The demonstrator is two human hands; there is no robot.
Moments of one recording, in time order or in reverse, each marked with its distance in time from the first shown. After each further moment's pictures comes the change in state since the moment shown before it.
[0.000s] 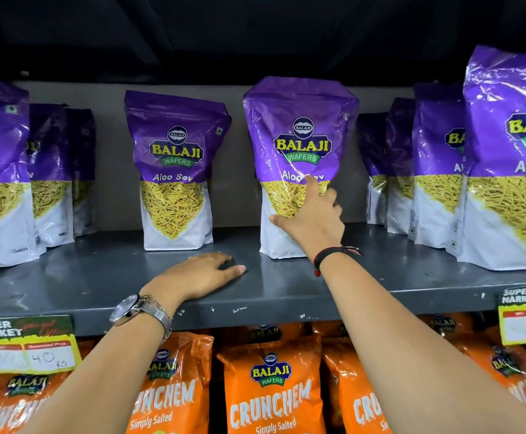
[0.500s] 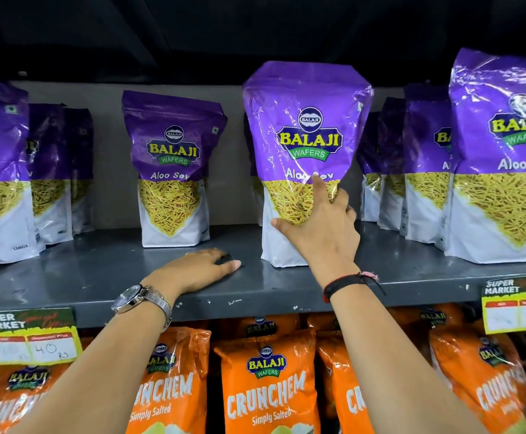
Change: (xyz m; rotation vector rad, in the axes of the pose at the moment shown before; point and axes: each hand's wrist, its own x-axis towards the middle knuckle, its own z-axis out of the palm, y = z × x) left_hand -0.003 0.005 0.002 0.014 -0.021 0.006; right_hand -0.046 0.006 -0.033 -0.060 0.063 -0.009
